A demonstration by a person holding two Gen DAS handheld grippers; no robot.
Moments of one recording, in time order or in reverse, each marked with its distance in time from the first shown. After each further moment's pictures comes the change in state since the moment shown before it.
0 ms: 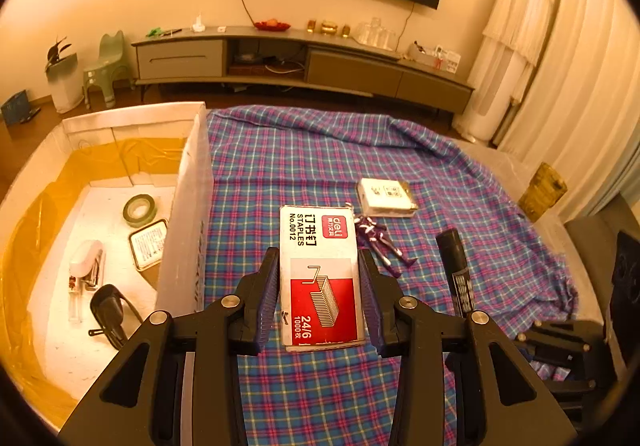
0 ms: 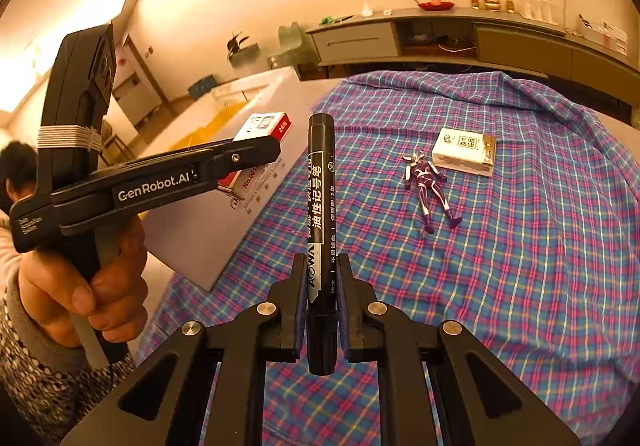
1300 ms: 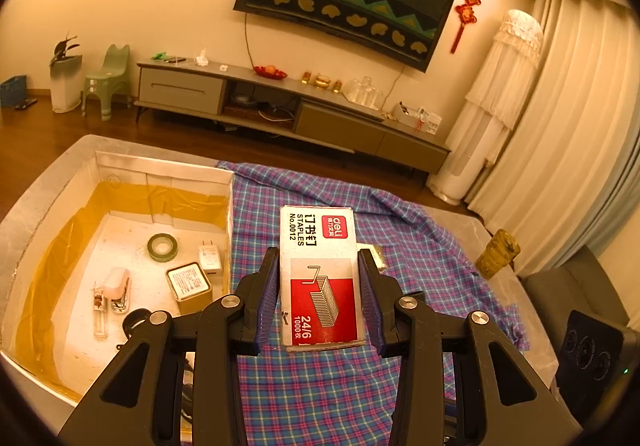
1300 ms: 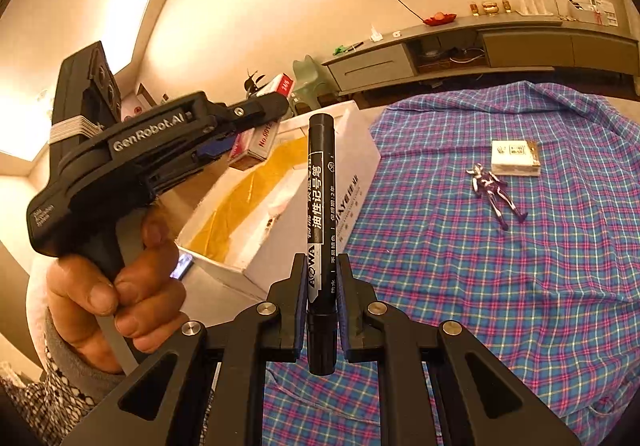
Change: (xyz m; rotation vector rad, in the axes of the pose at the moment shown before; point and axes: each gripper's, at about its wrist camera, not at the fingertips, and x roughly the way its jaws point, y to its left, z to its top) left arm -0.083 0.044 0.026 -0.107 -0.169 -0.107; right arm -0.025 0.077 0.002 0.096 -0.121 0.105
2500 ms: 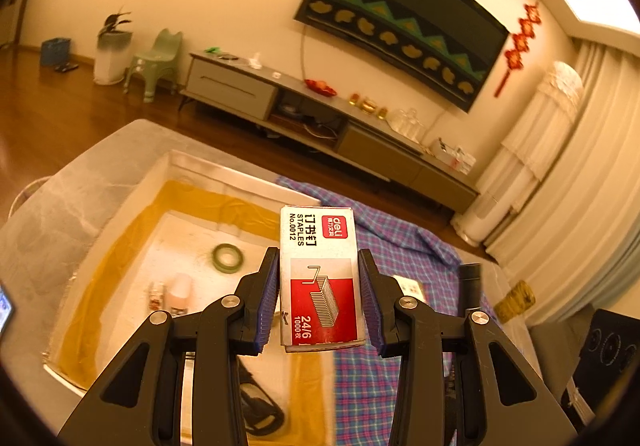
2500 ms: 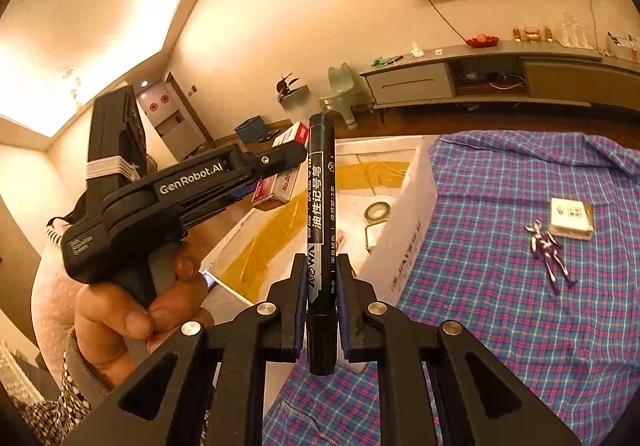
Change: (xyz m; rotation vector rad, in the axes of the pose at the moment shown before) left arm -0.027 0.093 0.015 -0.194 -0.060 0.087; right arm 0.042 0.060 0.043 -0.116 -0.011 0.070
